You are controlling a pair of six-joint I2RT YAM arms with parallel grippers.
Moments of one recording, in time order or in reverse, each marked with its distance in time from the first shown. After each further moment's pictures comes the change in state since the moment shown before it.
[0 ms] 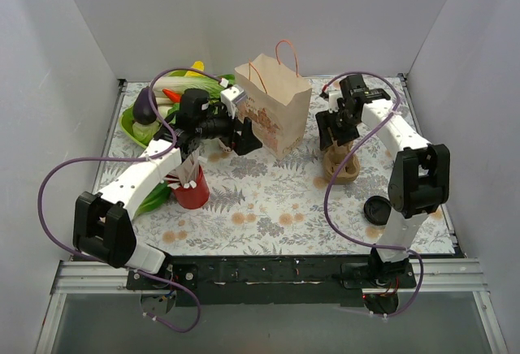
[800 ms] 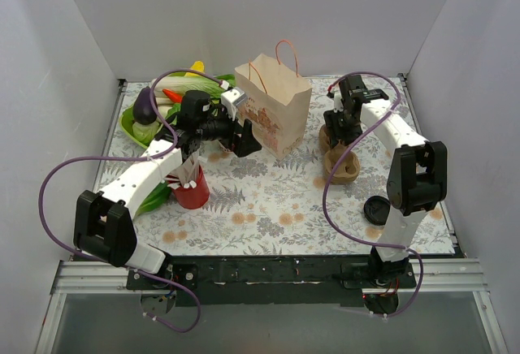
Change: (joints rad) left arm 0.000 0.007 -0.011 -0.015 -0.014 0.005; right arm 0.000 0.038 0.000 0.025 0.217 0.091
